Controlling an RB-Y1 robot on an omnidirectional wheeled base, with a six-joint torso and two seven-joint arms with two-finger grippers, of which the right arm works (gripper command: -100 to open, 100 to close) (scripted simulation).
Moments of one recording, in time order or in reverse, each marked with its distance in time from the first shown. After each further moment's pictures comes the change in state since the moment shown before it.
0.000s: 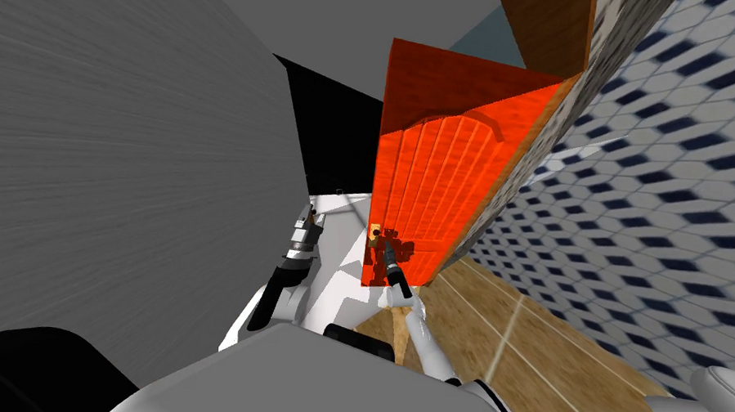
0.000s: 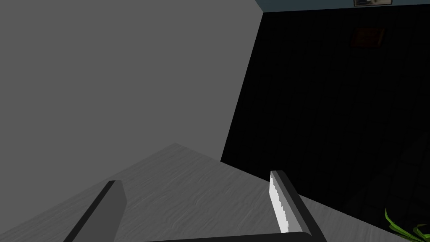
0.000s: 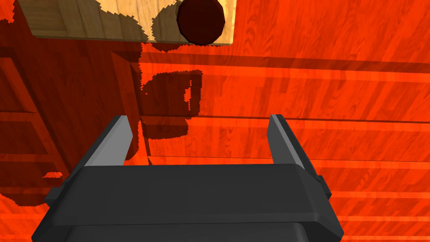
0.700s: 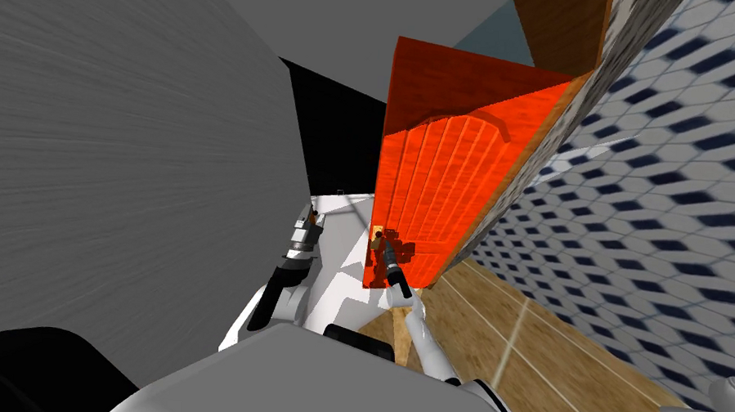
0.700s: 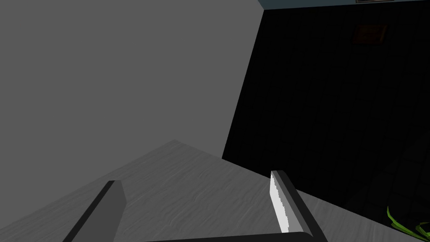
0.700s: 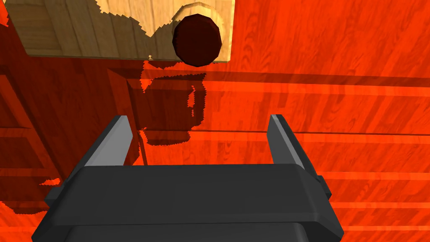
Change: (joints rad) arm -0.001 0.001 -0.001 0.001 -0.002 -0.002 0.001
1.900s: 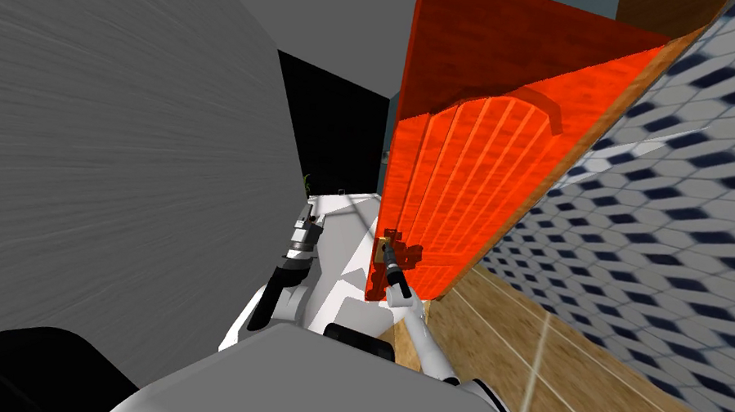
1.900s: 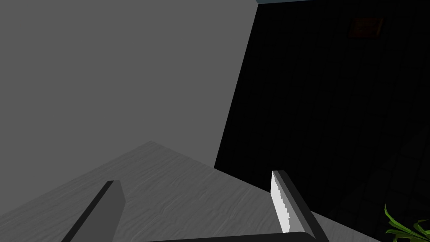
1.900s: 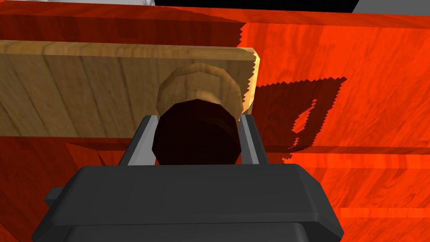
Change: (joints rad) arm -0.002 0.010 -0.012 0.009 0.000 -0.011 0.005
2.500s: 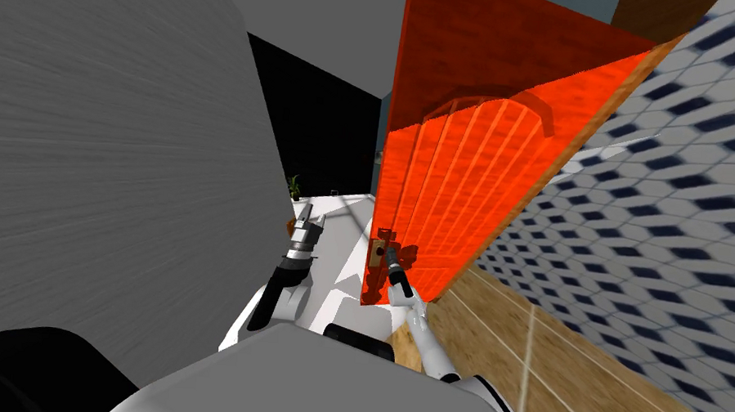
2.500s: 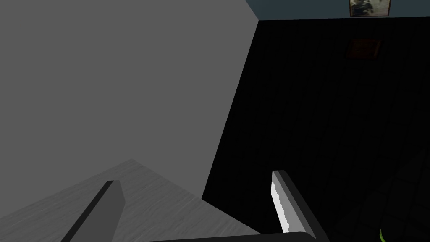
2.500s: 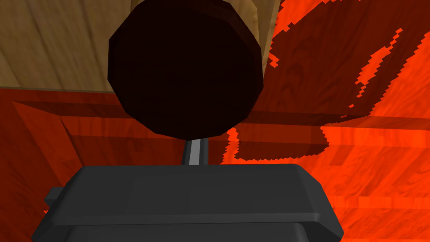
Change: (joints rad) arm -0.019 -0.009 -0.024 0.037 0.018 -0.011 -0.005
